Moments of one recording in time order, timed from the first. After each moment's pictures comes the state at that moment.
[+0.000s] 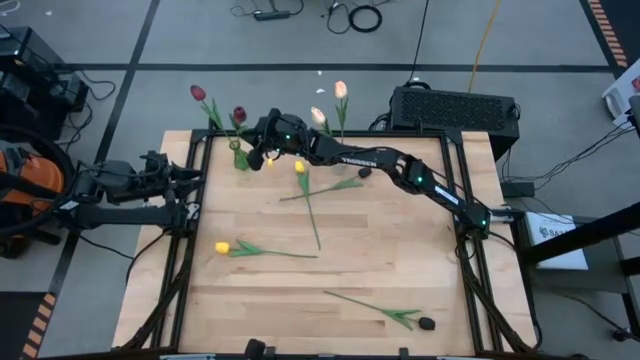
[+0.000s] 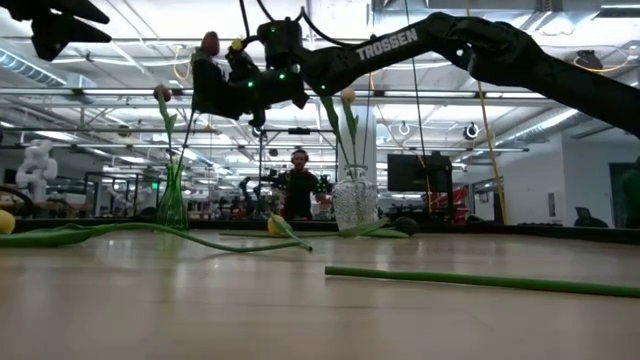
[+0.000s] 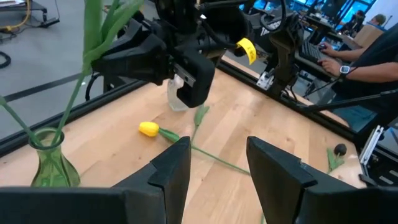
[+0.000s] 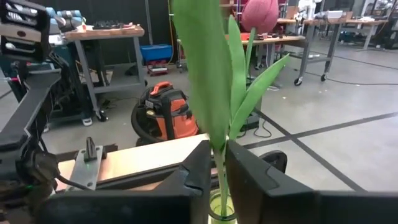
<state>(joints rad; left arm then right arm) 0.03 0.16 0.80 -0.94 -0.30 -0.44 -0.31 2.55 2.34 0.15 -0.01 0.05</state>
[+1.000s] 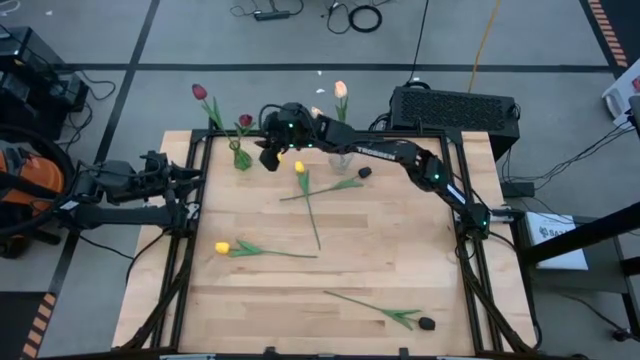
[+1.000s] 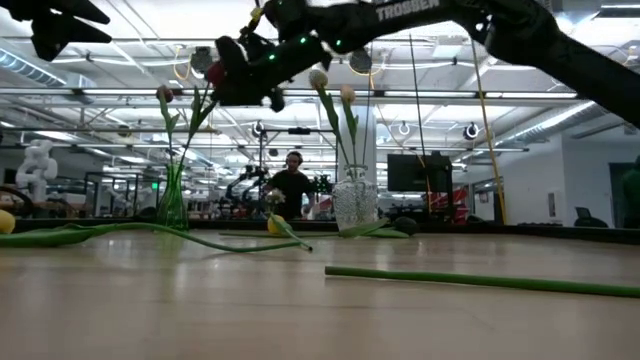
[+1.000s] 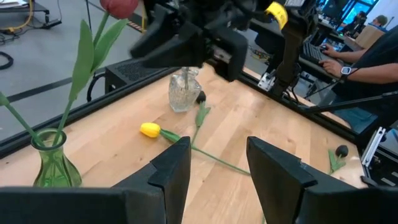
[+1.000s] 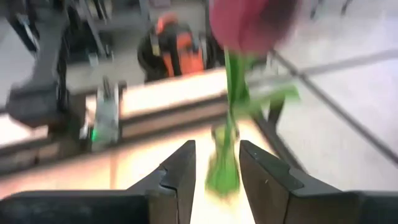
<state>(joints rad) 0.03 0.16 0.80 -0.93 -0.30 -0.44 -0.31 2.38 2.34 -0.32 -0.05 0.06</state>
